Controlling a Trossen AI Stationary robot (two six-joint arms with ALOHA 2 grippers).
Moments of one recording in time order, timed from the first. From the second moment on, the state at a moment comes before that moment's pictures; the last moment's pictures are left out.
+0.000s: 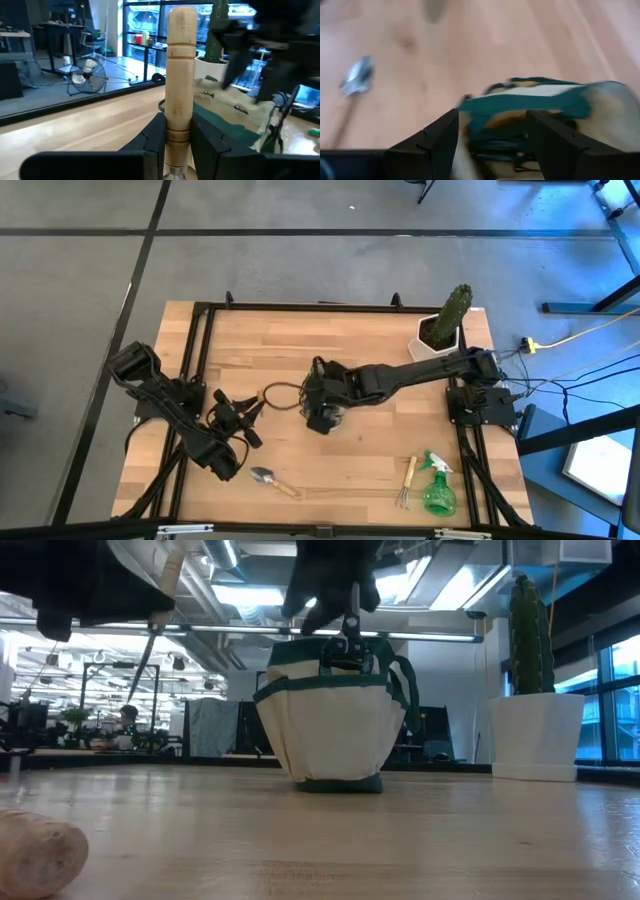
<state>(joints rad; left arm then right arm) -0.82 1.59 0.78 -1.06 -1.57 -2.01 0.19 1.94 1.73 -0.79 0.26 0.42</state>
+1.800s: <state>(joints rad) -0.80 1.59 0.82 -0.94 -1.57 -1.83 0.21 2.05 1.73 -0.73 0.21 0.69</state>
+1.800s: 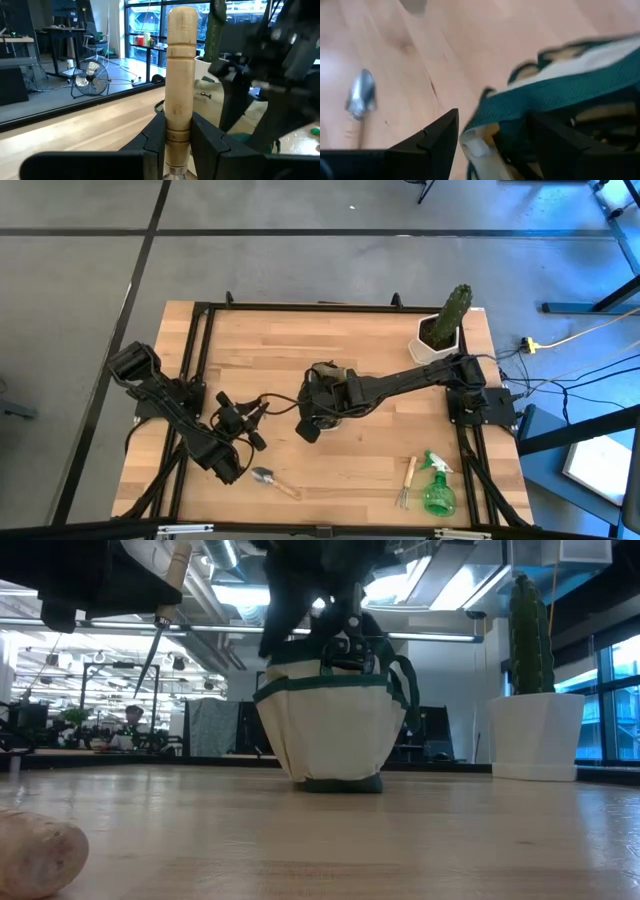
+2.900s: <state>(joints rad) -0.80 1.59 0.82 -0.91 -1.57 -1.82 0.21 2.06 1.75 -0.80 0.27 0.68</state>
